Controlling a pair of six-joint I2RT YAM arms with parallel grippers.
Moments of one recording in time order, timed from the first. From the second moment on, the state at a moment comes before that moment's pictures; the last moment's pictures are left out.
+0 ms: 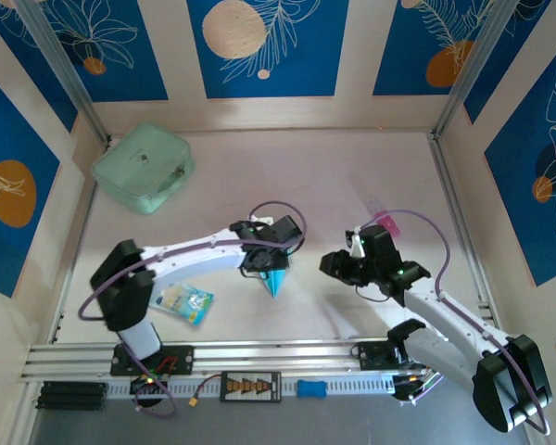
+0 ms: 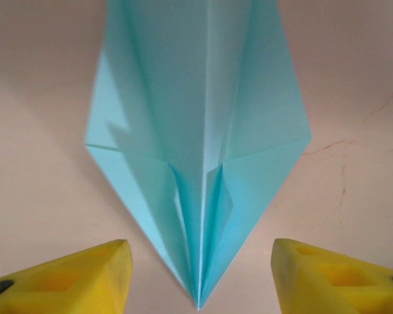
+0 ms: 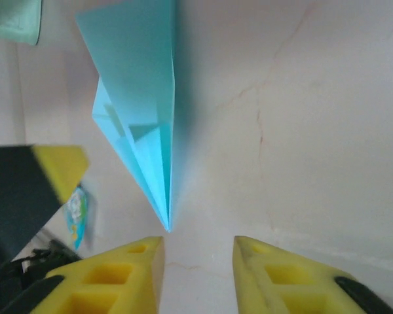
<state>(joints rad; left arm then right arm) -1.02 1.64 1.22 -0.81 -0.29 -1.05 0.44 0.91 0.48 -0.39 -0.39 0.79</state>
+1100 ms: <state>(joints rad) -0.19 1.50 0.44 0.55 -0.38 0.07 0.00 1.52 0.39 0.67 -0.16 0.09</state>
